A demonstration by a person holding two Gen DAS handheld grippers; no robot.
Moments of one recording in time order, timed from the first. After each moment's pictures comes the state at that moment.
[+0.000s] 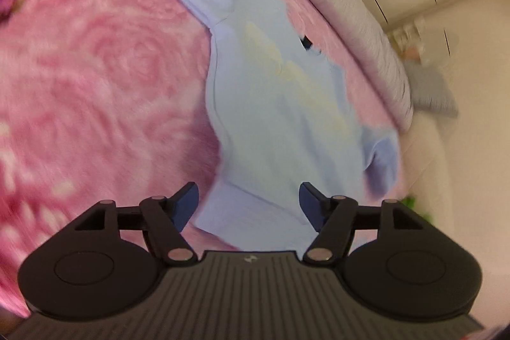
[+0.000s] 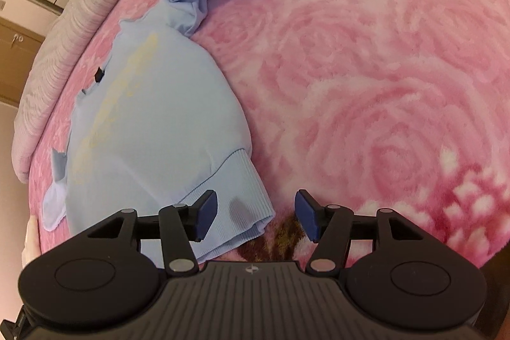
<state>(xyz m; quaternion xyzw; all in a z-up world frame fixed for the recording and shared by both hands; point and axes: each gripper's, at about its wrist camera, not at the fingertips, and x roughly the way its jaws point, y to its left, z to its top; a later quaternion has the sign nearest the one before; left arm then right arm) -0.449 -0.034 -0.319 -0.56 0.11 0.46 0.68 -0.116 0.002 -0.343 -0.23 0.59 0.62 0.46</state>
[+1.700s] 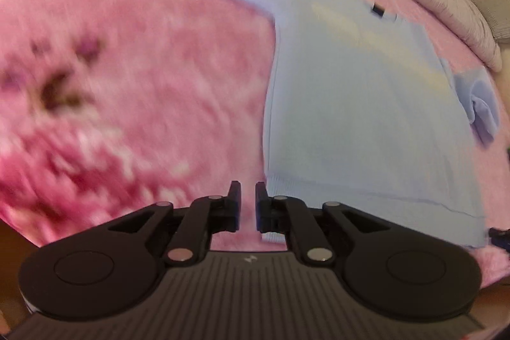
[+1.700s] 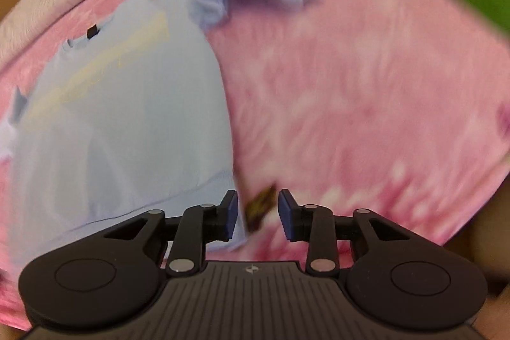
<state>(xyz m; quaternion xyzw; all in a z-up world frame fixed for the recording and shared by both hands) -0.426 -0.081 -0.289 -0.45 0.26 0.59 0.61 -0.174 -0.044 -0.303 -0.35 0.41 0.65 0.53</state>
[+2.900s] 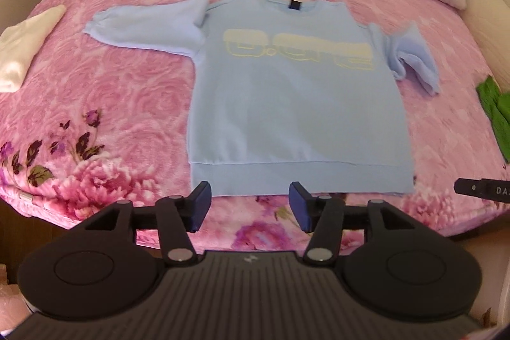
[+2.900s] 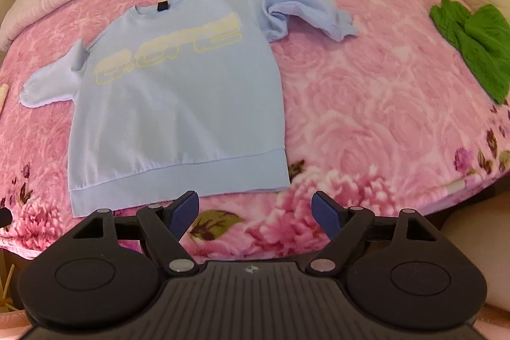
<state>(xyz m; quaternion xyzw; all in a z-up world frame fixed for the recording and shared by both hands) -0.314 -0.120 -0.104 -0.40 0.38 0.56 0.61 -0.208 -0.090 -0.164 -0.44 0.40 0.66 0.46</state>
